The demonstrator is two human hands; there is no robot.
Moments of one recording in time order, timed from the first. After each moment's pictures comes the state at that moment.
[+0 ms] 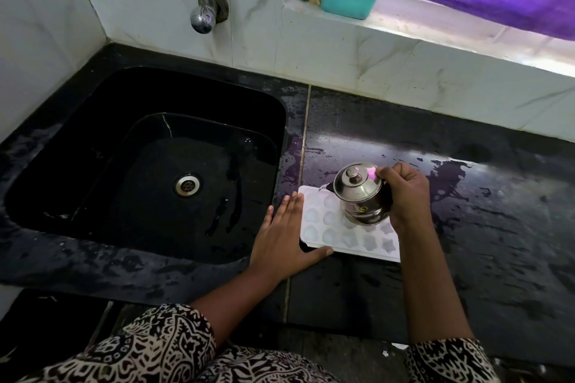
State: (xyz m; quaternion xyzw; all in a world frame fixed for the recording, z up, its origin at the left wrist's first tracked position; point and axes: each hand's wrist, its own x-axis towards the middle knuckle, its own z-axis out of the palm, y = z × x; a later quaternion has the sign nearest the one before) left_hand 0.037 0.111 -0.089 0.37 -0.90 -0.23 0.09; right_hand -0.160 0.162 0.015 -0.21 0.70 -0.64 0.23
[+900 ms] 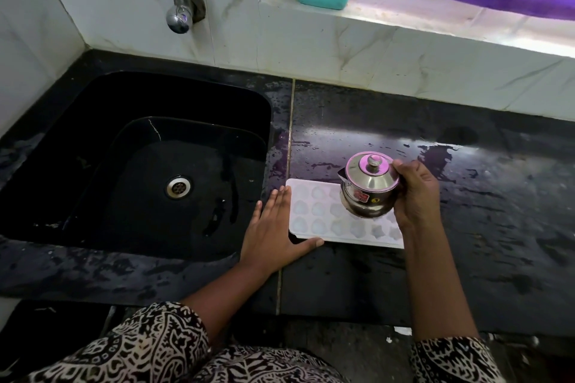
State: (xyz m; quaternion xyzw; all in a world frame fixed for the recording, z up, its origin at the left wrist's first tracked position) left_hand 0.037 0.111 -0.089 0.37 -0.90 -0.22 0.09; right_hand -0.175 0.194 0.012 -0.12 0.56 -0.78 0.25
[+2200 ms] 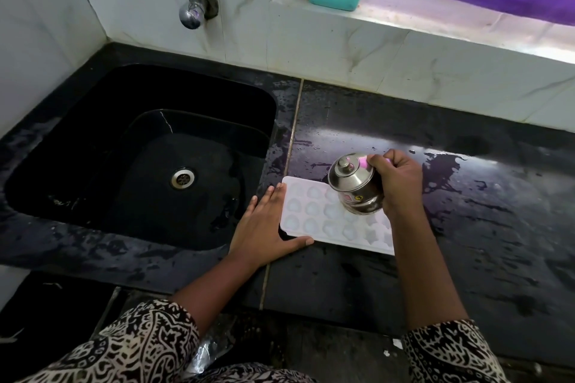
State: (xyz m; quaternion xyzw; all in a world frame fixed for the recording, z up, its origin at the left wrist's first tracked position) left_hand 0.036 0.113 -0.085 0.39 -0.89 -0.24 0.09; right_hand -0.183 0.172 0.018 -0.23 0.71 -0.63 0.22
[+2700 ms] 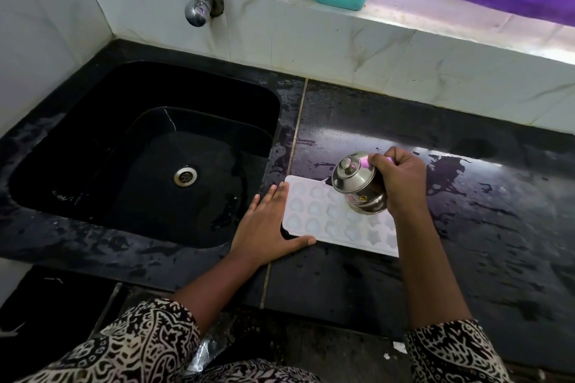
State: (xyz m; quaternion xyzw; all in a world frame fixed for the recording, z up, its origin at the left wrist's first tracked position) left_hand 0.036 0.113 -0.083 0.39 -0.88 -0.24 0.10; right_hand -0.185 0.169 0.021 -0.26 0.76 -0.57 0.19
